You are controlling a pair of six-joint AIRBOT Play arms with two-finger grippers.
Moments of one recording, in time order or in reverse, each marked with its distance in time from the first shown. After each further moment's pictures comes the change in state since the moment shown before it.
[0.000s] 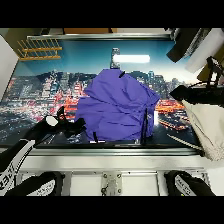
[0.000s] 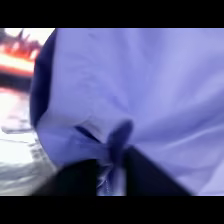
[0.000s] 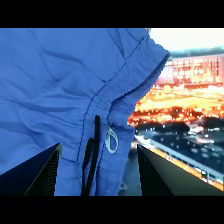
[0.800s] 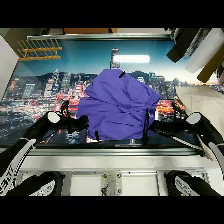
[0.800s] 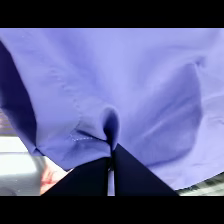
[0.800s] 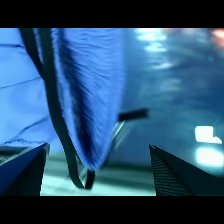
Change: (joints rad) left arm -0.056 0.029 0.063 0.008 -0.045 0.045; right arm 0.108 -0.096 -0.506 0.090 -0.110 0.060
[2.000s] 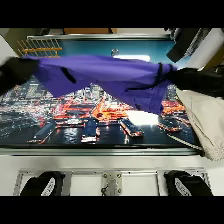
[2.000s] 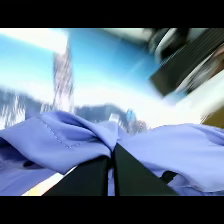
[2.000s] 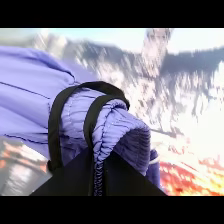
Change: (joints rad) left arm 0.227 0.530 0.676 0.096 -0.156 0.003; right arm 0.103 0.291 0.743 0.049 0.111 -0.031
